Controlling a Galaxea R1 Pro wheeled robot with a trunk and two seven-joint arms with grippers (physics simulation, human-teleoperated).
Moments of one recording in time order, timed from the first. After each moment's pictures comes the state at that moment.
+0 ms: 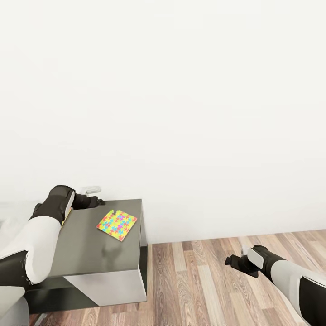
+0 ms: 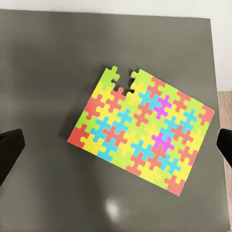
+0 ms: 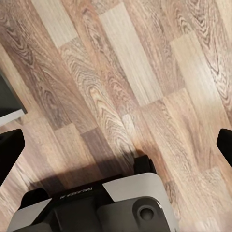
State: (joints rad) left arm -1.09 0.16 0.35 -0.57 -0.43 0.84 -0.49; right arm -0.90 -0.23 1.30 -0.06 -1.64 0.51 0.01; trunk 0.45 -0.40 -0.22
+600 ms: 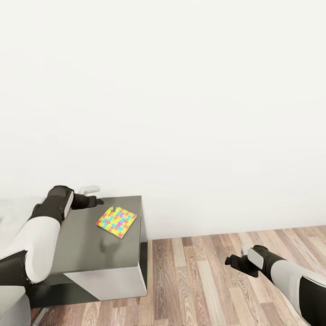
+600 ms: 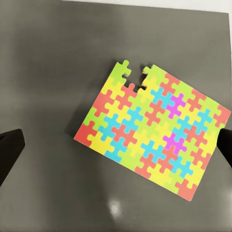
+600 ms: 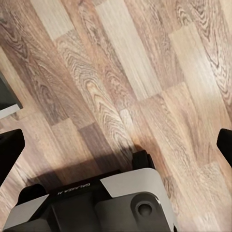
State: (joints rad) left arm -1.09 0.16 0.38 -0.57 -0.43 0.83 -0.45; right arm -0.90 -0.23 1.30 -0.06 -1.64 0.50 0.01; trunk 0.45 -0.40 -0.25
